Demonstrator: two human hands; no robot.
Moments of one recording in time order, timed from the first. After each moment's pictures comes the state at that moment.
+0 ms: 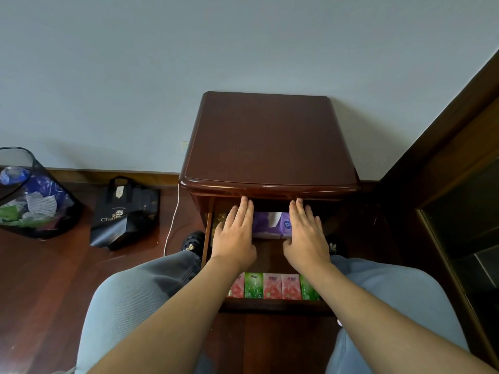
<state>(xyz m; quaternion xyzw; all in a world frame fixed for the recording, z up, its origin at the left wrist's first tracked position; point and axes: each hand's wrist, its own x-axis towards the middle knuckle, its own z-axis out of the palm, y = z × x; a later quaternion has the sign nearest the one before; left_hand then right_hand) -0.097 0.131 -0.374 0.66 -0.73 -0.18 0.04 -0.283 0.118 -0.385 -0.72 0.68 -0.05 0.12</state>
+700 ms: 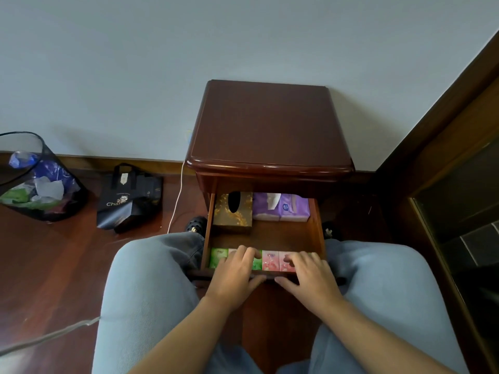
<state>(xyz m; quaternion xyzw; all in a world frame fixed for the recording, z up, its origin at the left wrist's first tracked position) -0.097 0.256 -0.414 0.61 -0.77 -0.19 0.10 -0.318 0.244 -0.422 -0.78 0.61 0.01 0.12</state>
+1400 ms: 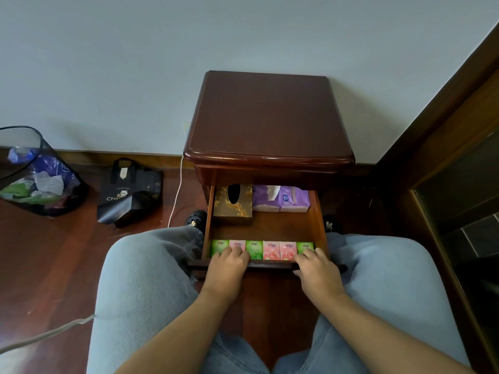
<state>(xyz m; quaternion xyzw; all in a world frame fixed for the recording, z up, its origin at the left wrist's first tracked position) -0.089 0.259 -0.431 0.61 -0.78 -0.12 -0.02 -0.327 0.248 -0.426 -0.77 0.62 0.11 0.11</state>
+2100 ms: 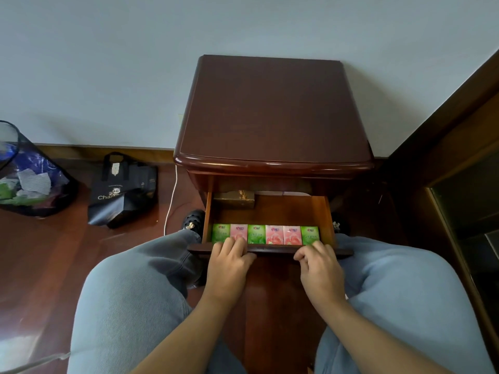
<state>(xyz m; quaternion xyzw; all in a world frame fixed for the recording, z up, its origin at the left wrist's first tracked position) -0.085 0.211 -0.444 0.58 -0.80 -0.01 0.12 -0.310 0.205 -0.446 -0.69 0.70 -0.14 0.12</state>
